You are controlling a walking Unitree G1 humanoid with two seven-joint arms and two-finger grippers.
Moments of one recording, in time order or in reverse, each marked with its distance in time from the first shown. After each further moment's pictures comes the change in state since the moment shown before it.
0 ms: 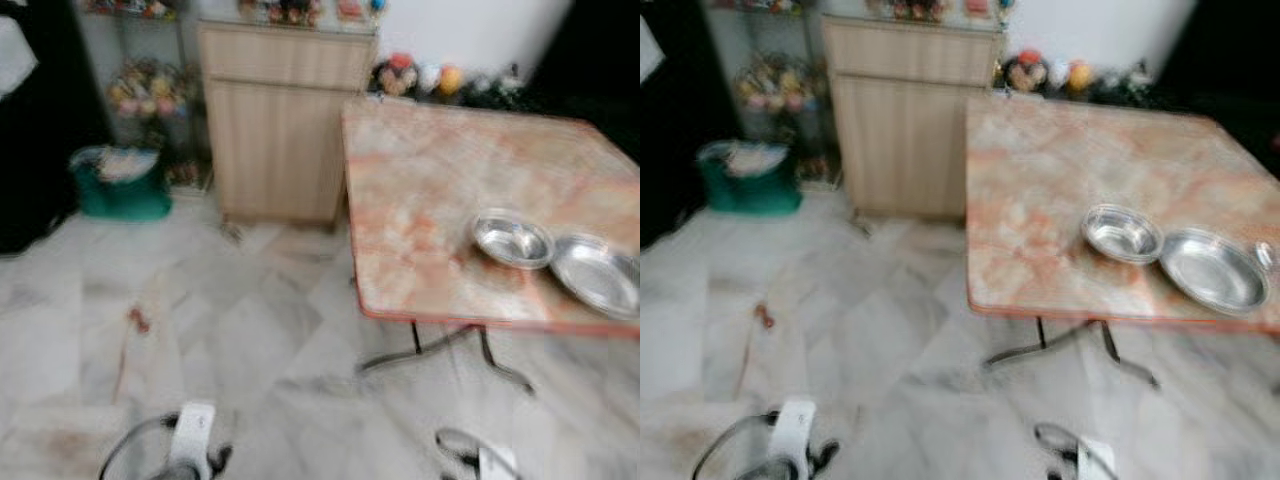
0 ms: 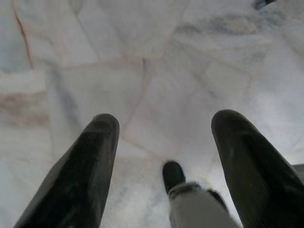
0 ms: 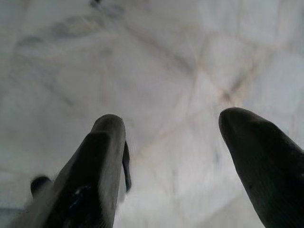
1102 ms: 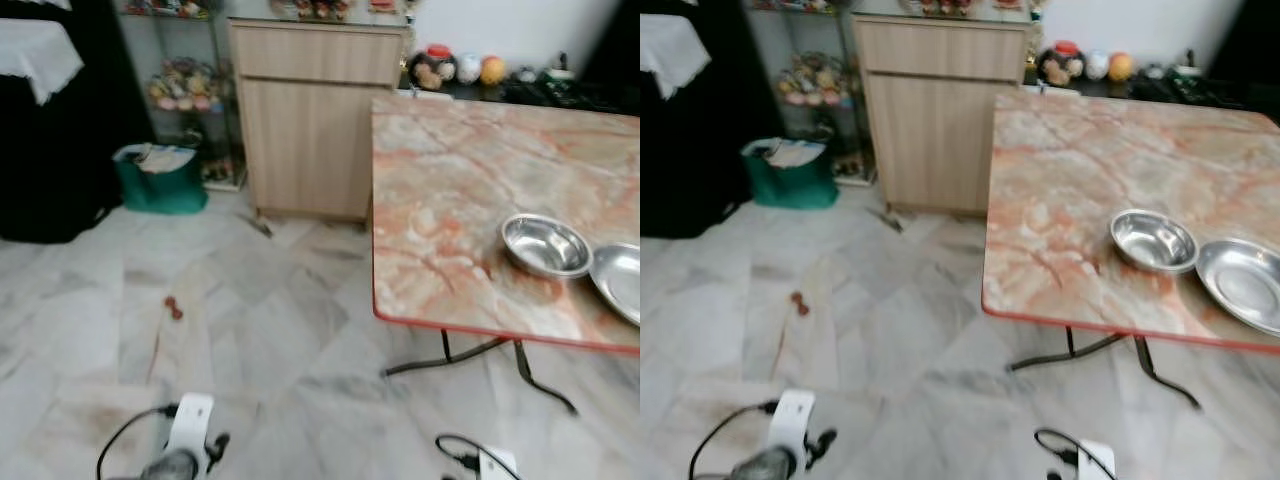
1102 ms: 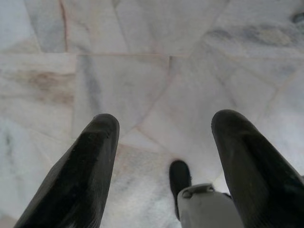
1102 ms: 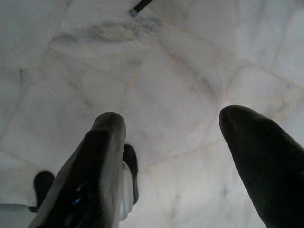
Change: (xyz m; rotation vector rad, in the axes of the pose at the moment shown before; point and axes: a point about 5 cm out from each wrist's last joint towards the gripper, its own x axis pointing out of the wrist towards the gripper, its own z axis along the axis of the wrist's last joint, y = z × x) left arm 0.000 0.003 0.003 0.040 -0.025 0.004; right arm 0.001 0.002 0.007 -0.011 -0.035 0.012
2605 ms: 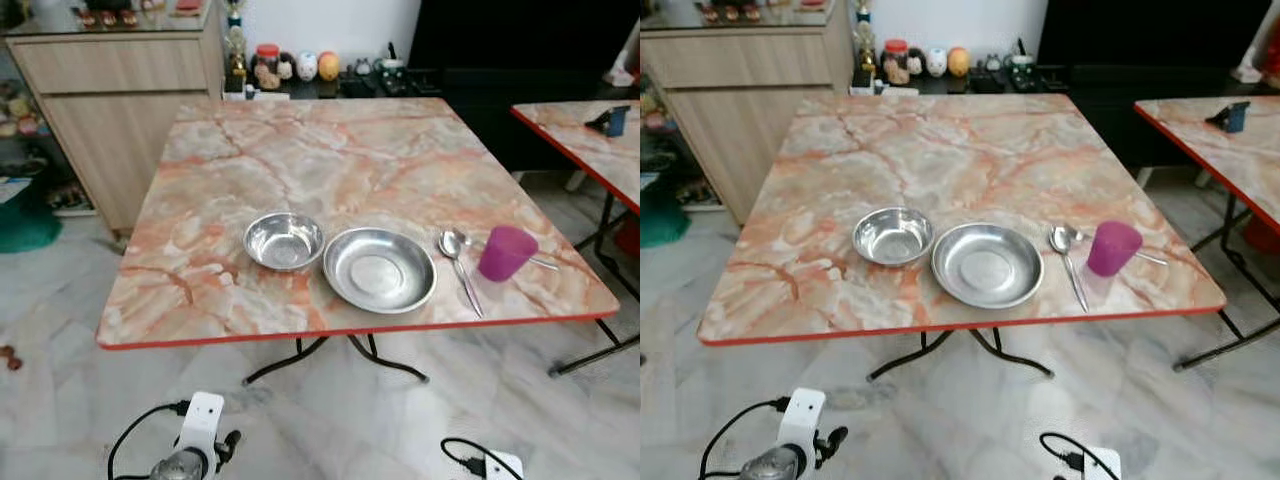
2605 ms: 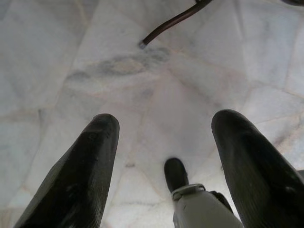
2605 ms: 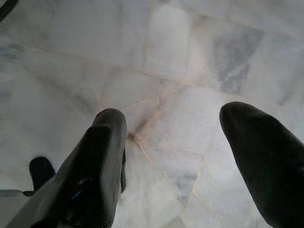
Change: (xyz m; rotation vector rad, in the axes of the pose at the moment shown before) left arm 0.001 -0.011 0.003 0.023 -0.024 -0.035; right arm -0.002 -0.006 -0.005 0.000 0.018 -0.014
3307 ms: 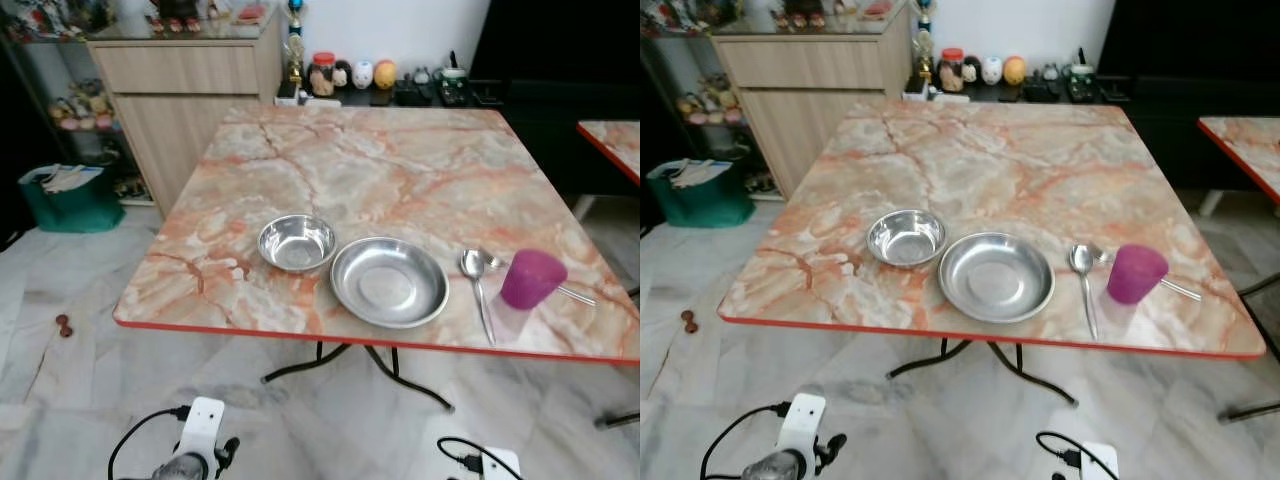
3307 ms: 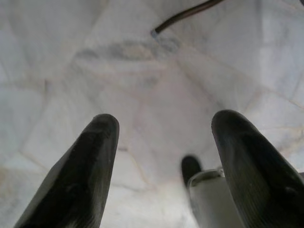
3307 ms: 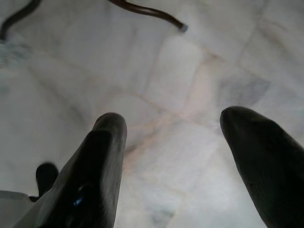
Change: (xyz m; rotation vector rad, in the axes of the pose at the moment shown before) left arm 0.000 0.001 -0.003 0.014 0.024 0.012; right arm 0.001 -0.001 0.005 -0.044 -0.014 -0.001
